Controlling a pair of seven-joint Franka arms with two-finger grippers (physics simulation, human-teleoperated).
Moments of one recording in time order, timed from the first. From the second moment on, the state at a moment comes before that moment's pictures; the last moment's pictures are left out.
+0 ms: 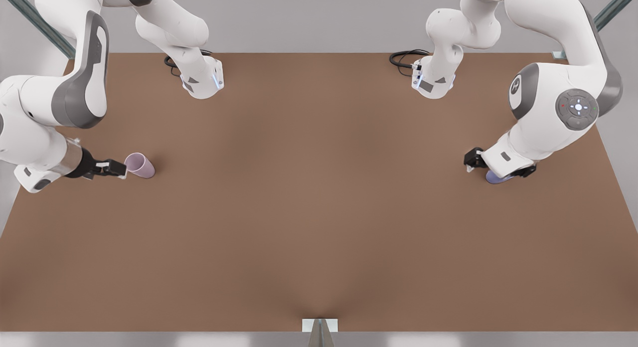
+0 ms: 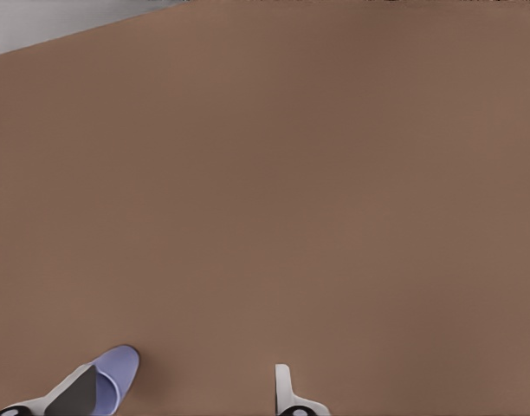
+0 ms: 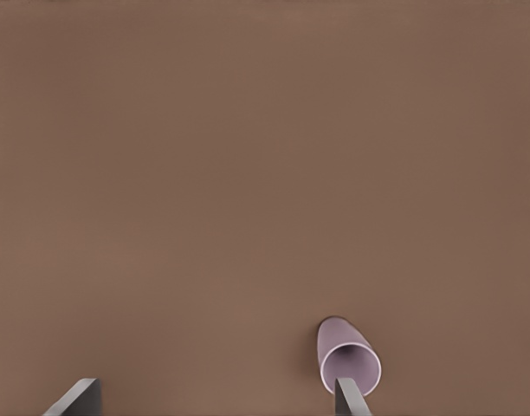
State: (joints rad) left arm -0.30 0.17 0.18 -1.49 0.00 1.61 0.13; right arm -0.16 0.22 0.11 -1.45 -0.02 1.57 -0.07
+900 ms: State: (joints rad) left arm -0.41 0.20 0.23 -1.73 -0.01 1.47 0.17; right arm -0.38 -0.02 0.03 -2.25 -0.10 2.15 -0.21
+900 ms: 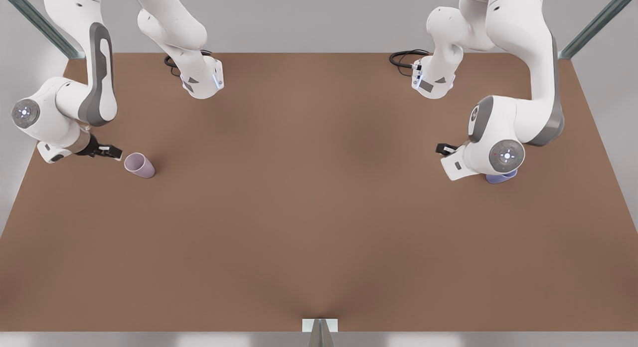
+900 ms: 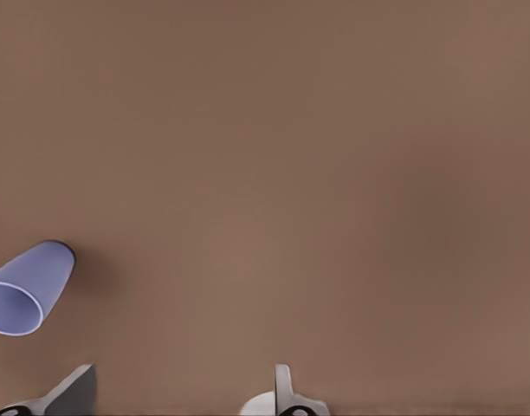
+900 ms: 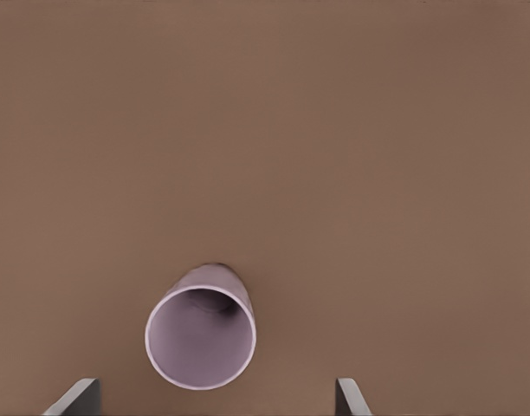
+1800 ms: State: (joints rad) left arm -0.44 0.23 0.28 -1.73 -0.01 1.46 0.17; right arm -0.44 0.19 0.02 -2.34 -0.10 2.41 -0.42
